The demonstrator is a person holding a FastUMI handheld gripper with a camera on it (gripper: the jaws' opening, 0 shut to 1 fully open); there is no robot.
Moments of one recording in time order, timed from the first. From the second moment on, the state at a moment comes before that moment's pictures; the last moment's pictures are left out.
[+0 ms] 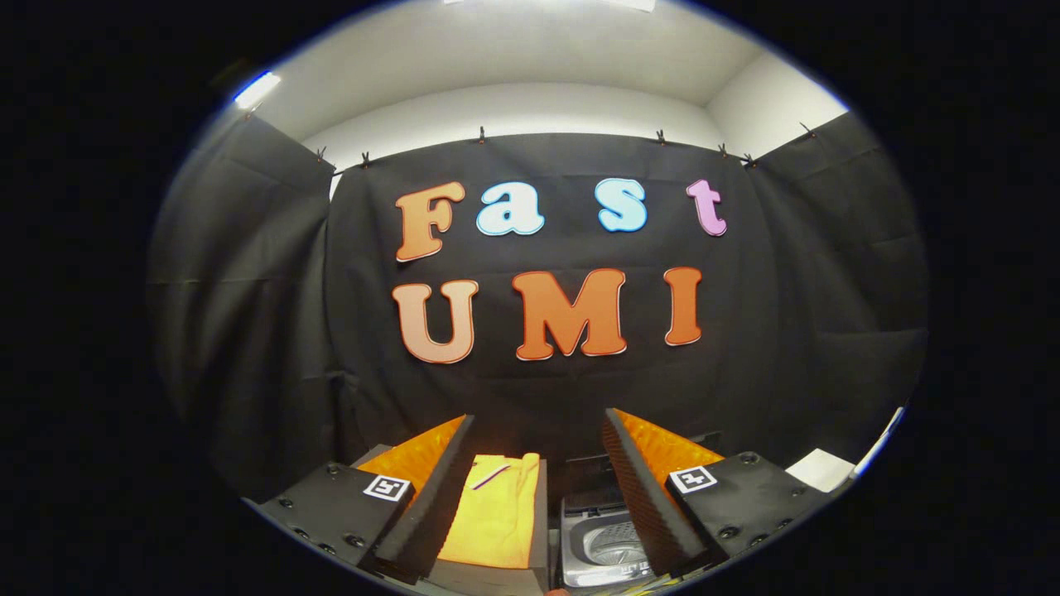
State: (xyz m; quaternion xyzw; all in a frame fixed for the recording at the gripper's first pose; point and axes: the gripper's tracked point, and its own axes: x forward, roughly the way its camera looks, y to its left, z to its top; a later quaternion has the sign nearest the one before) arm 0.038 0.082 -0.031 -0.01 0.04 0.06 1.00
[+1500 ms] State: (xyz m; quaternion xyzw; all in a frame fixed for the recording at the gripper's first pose) arm 0.166 0.240 -0.292 -0.04 0.32 0.07 0.95
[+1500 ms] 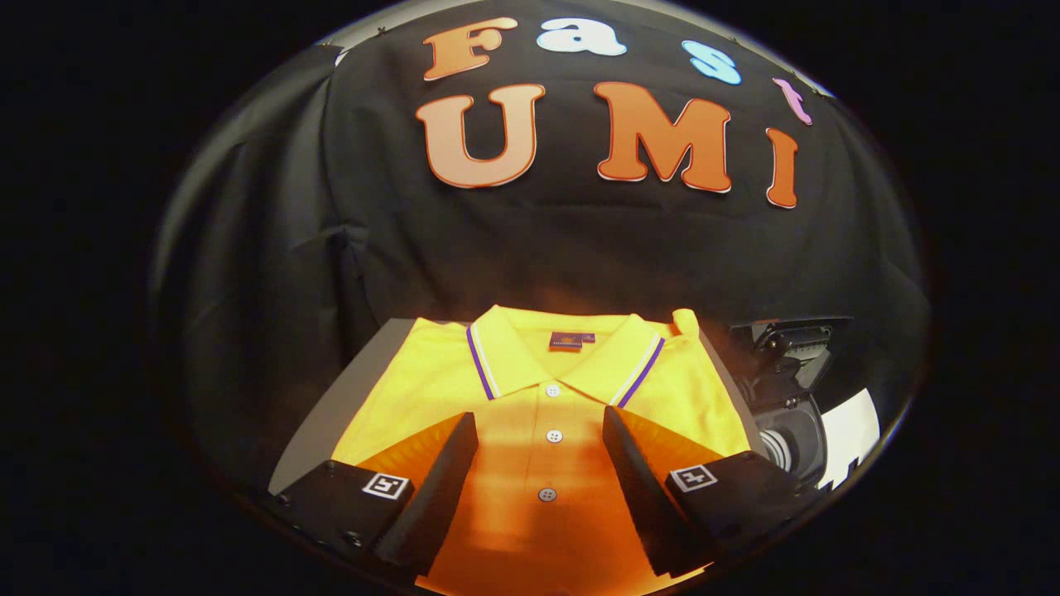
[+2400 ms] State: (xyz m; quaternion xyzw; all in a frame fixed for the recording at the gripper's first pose) arm 0.171 0.246 -0.307 -0.03 0.38 0.05 0.92
